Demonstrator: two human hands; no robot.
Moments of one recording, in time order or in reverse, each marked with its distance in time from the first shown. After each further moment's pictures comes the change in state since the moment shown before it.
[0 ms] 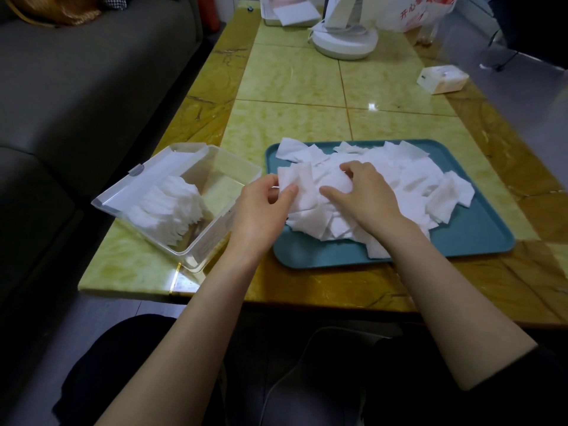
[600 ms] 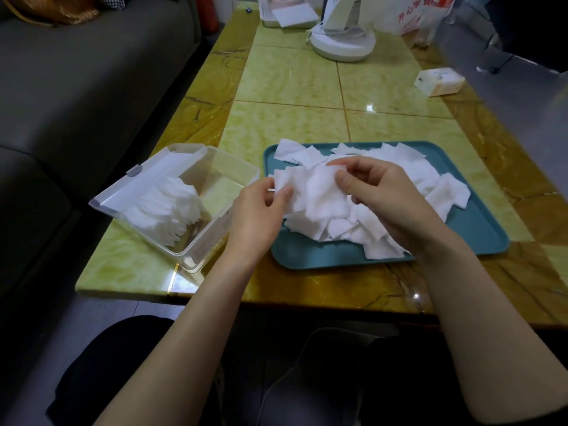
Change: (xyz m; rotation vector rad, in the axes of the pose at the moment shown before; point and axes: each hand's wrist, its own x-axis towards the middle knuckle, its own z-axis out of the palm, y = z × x) left_hand 0.003 -0.007 -0.001 0.124 0.013 0.042; right_hand -0.040 -0.025 -0.044 0.854 -0.157 -0.093
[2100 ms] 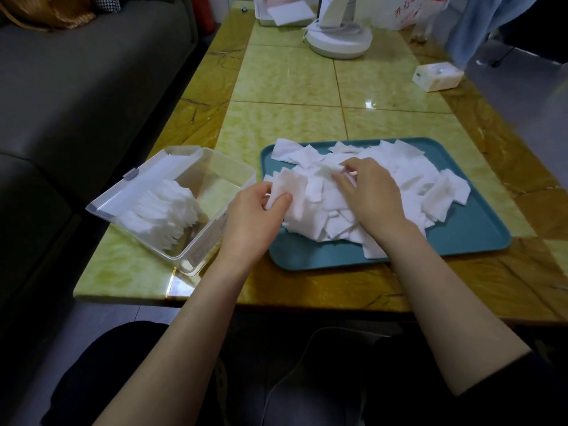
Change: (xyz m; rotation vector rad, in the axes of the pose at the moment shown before) left_hand -0.006 0.005 -0.002 0.068 -0.003 -0.010; right_hand 0.041 0.057 -0.006 -0.921 0.284 -0.062
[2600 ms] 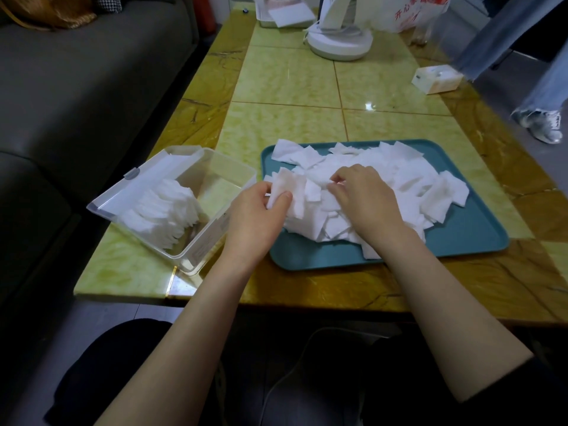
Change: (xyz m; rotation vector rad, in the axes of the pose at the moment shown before) left_hand 0.001 0.001 0.003 -0.011 0.012 -0.022; right_hand -0.008 -0.006 -0.002 -0.143 -0.101 -0.098
